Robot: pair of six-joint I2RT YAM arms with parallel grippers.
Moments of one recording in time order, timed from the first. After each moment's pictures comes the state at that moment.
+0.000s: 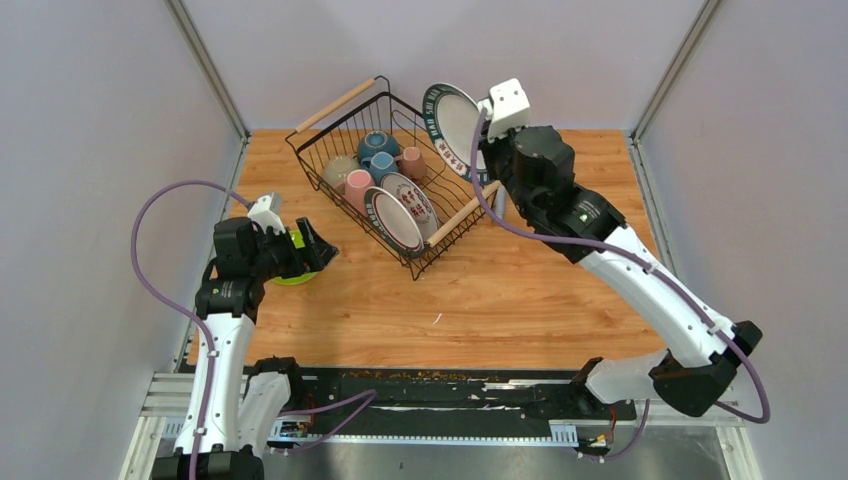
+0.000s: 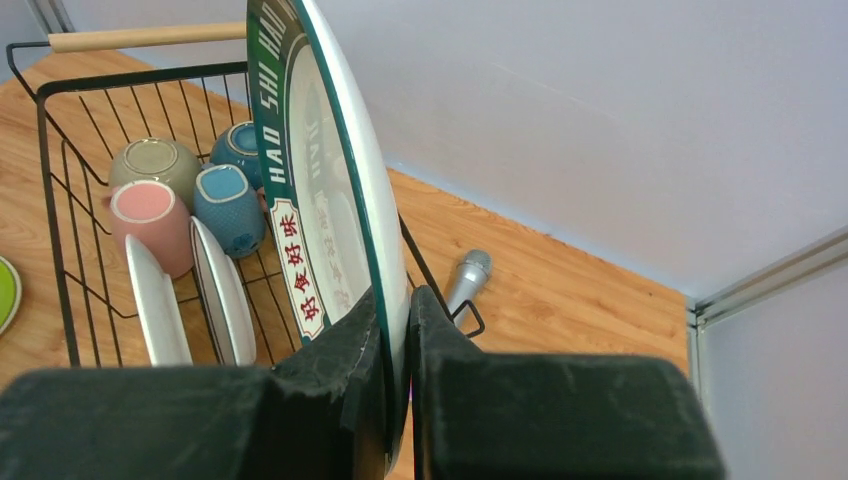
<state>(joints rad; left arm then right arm) 0.09 0.76 0.76 -0.61 0.46 -0.29 0.78 1.36 1.60 -0.35 0.50 -0.21</state>
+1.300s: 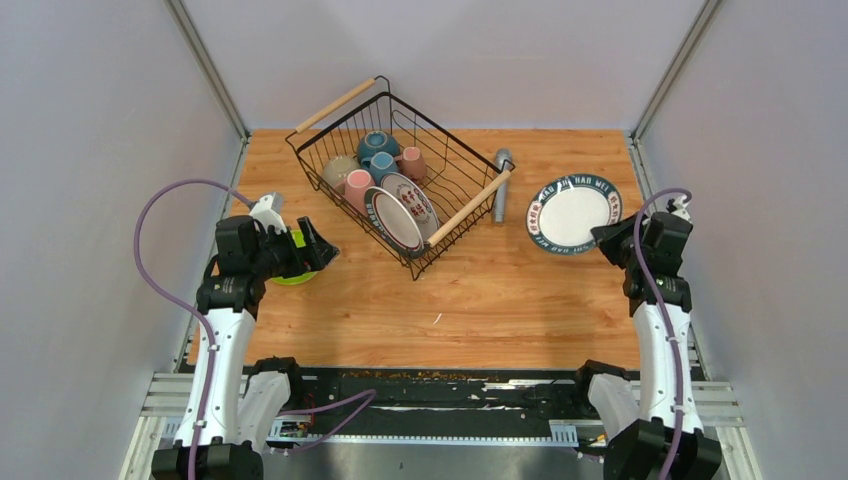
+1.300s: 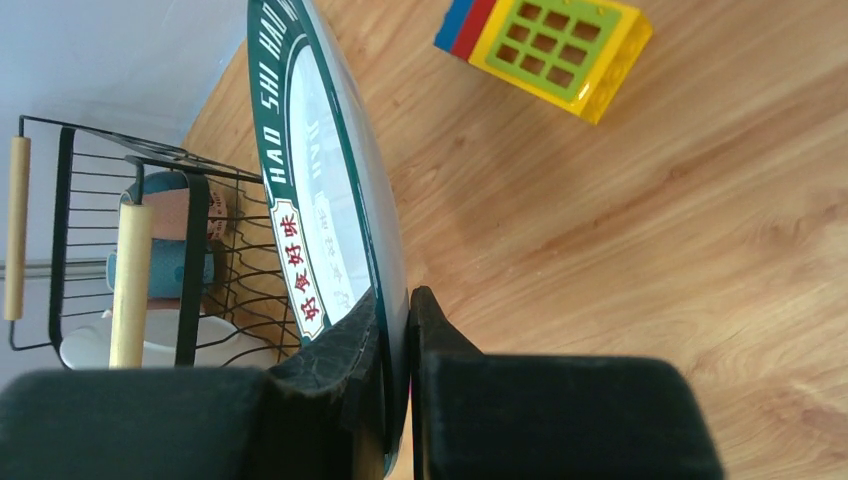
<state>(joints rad) 0.09 0.79 0.76 -0.61 0.47 -0.29 -0.24 0.86 0.76 -0.38 -0.18 0.68</state>
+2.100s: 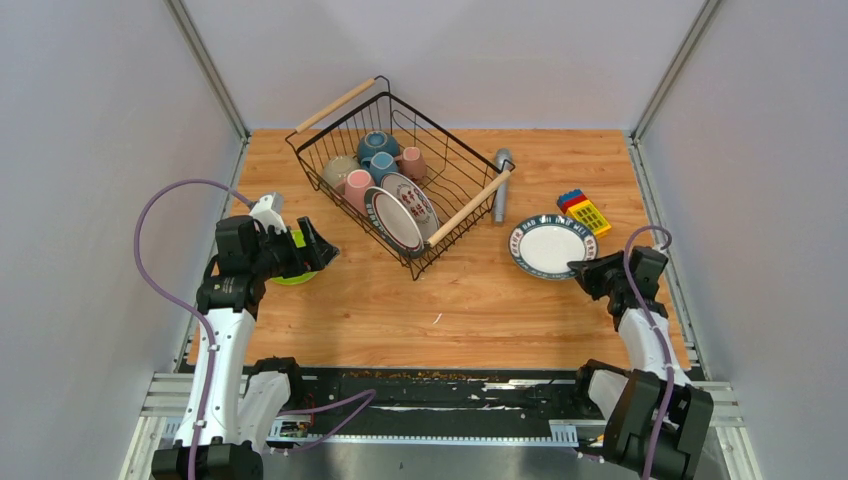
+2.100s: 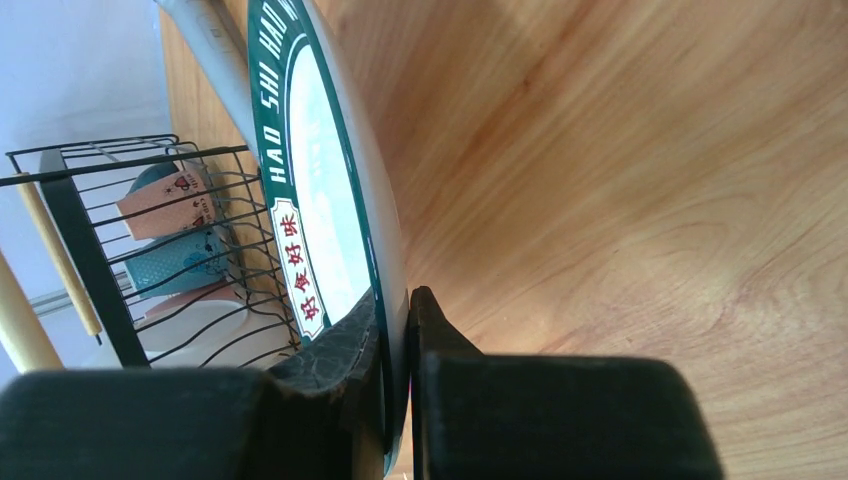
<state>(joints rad) 0.09 0.79 0.76 -0.61 0.47 -0.29 -0.34 0.97 0.39 -0.10 -0.37 0.96</state>
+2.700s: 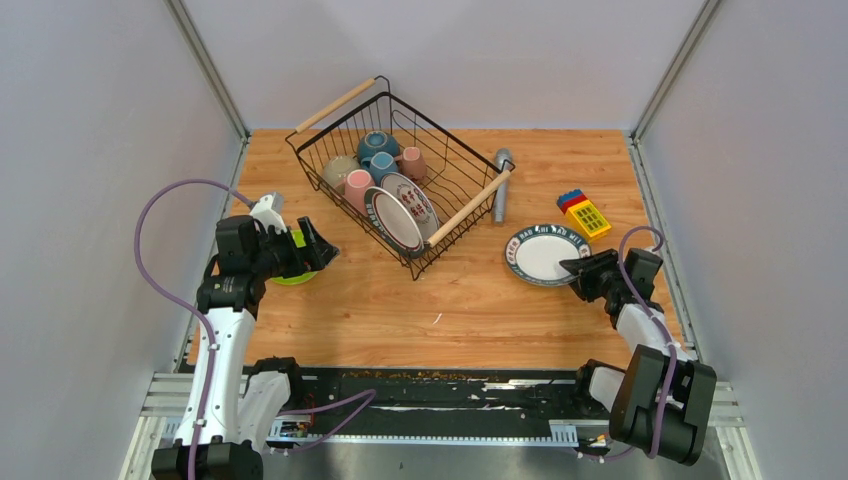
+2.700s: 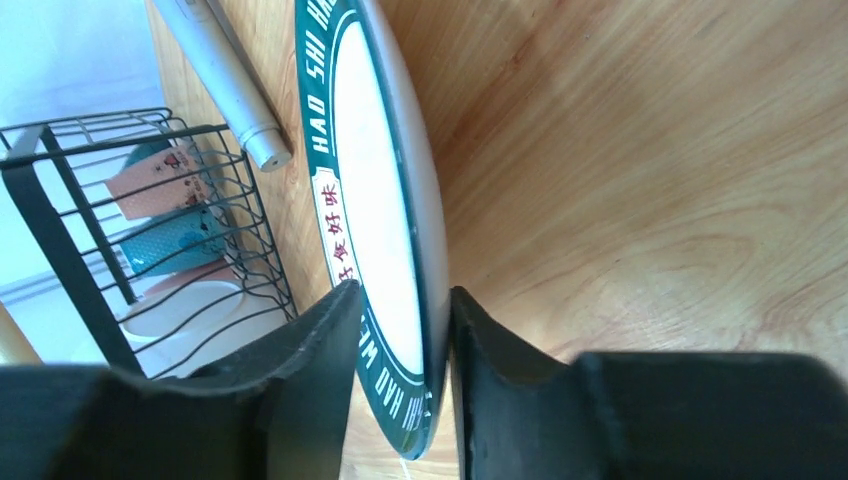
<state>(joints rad) 0.09 0.79 0.76 -0.61 0.47 -0.29 -0.34 1.10 0.35 0.03 -0.45 0.98</state>
